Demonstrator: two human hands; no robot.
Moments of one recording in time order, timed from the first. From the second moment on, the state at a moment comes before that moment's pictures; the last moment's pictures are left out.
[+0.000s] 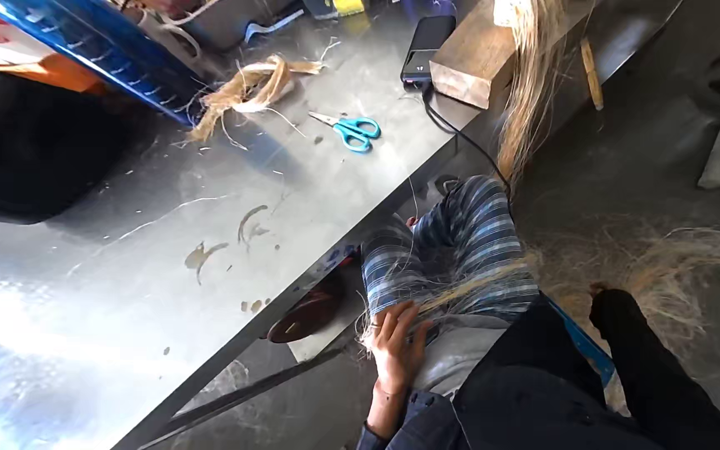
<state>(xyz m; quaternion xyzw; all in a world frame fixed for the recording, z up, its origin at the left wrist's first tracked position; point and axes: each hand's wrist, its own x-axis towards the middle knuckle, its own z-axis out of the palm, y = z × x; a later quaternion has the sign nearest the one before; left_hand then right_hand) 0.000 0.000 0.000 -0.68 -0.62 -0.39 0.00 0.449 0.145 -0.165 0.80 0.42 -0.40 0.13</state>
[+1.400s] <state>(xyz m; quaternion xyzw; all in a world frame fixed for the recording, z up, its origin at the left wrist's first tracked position) -0.050 -0.015 -0.002 -0.39 -0.83 -0.38 -0.08 0.234 0.176 0.008 0.40 0.78 -0.28 -0.40</state>
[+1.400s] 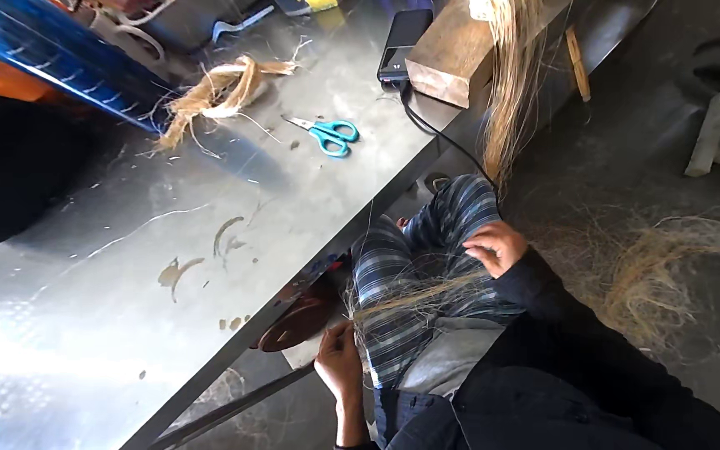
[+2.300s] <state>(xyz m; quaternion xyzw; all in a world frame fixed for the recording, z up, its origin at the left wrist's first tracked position) -0.057 -0.027 -0.010 -0.45 -0.82 -0.34 -0.10 0.430 0.256 0.029 0.54 0.20 -0.58 -0.58</state>
